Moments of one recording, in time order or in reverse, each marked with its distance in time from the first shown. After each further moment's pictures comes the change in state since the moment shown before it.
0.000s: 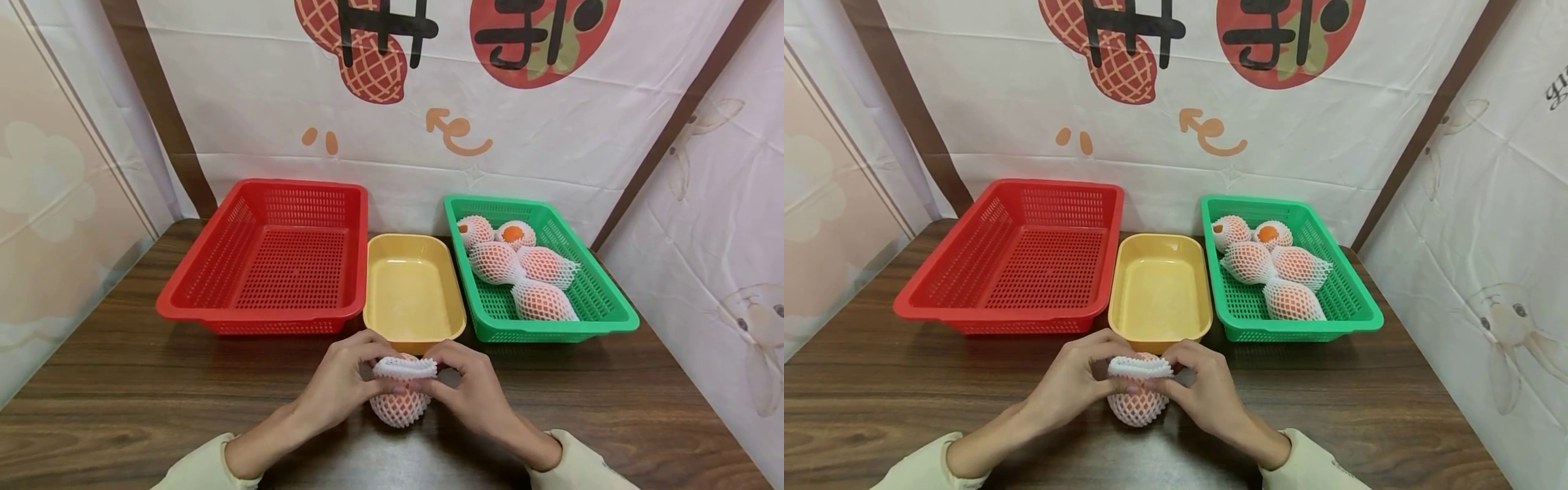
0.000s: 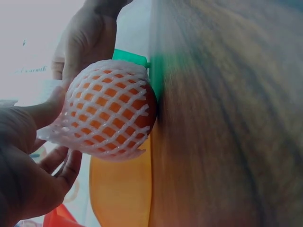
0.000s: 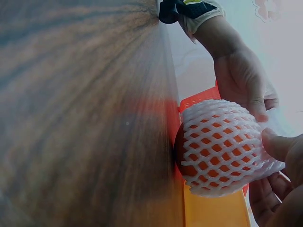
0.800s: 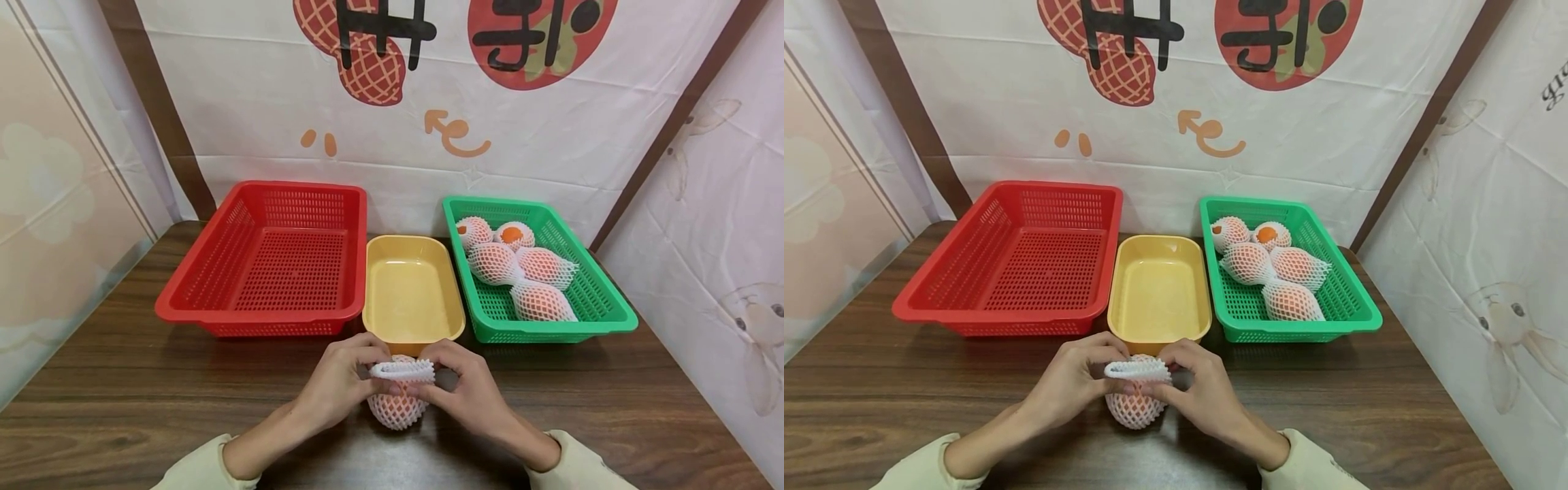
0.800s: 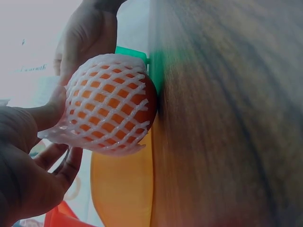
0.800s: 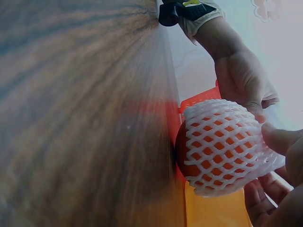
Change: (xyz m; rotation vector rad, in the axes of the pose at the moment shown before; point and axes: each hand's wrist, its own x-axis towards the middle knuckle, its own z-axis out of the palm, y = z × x) left_hand 0.000 0.000 -0.002 -0.004 -0.010 -0.021; right_hand 0.002 -0.005 -0.001 0.008 -0.040 0.004
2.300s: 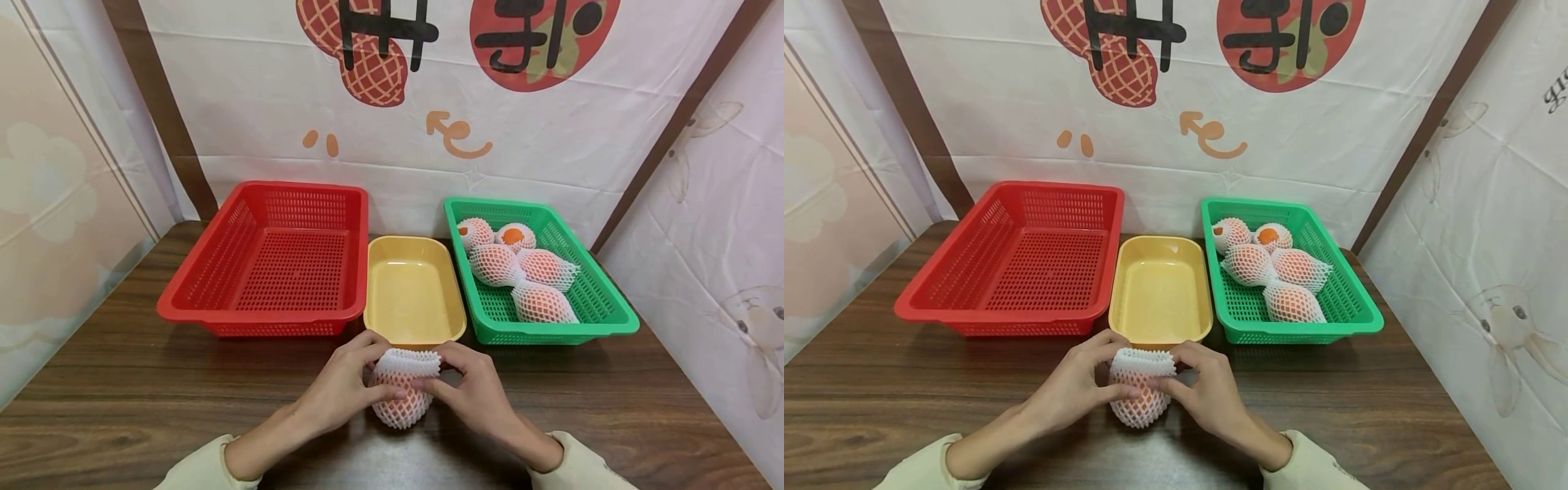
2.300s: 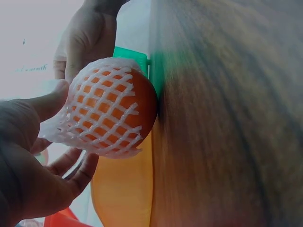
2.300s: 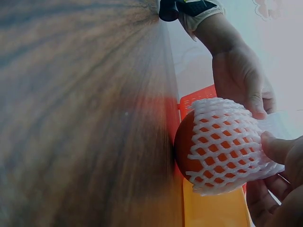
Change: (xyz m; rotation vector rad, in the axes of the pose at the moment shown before) left_hand 0.000 -0.001 0.001 0.032 -0.054 -0.022; right_hand 0.000 0.001 -0.001 -0.031 0.055 0.006
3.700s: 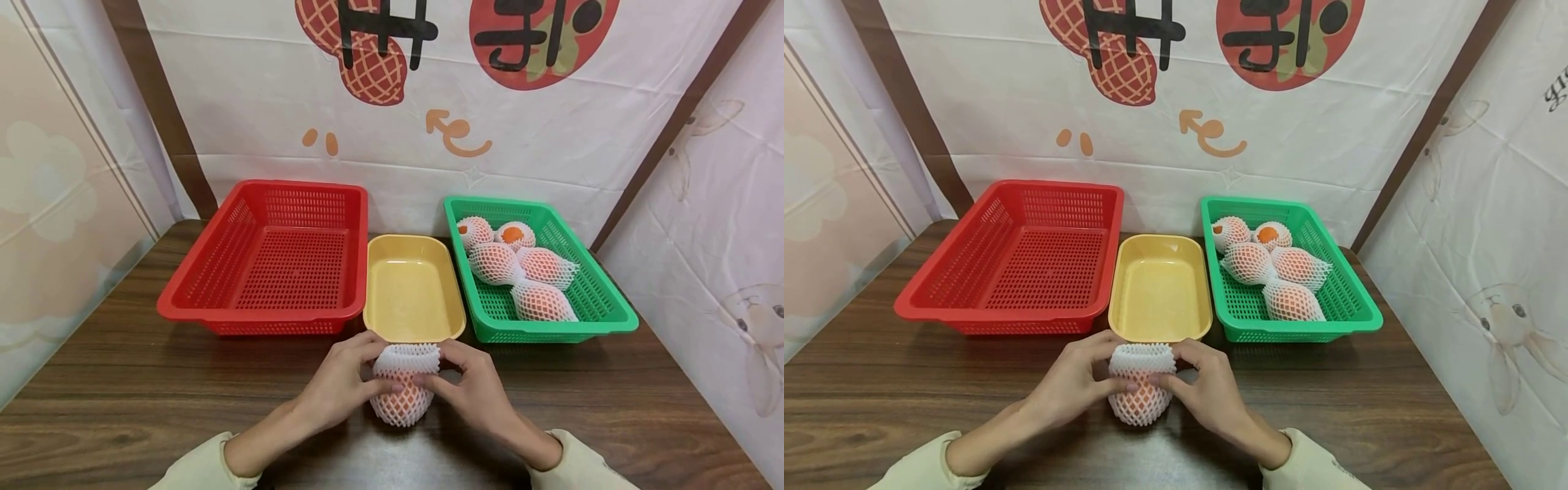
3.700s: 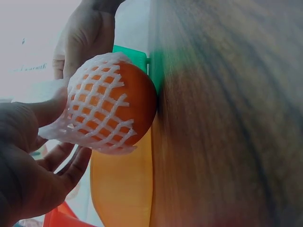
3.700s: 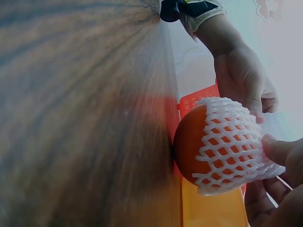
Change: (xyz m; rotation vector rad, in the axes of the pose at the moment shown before) left_hand 0.001 0.001 0.000 -0.010 0.023 0.022; right_hand 0.001 -0.005 0.000 0.055 0.018 0.001
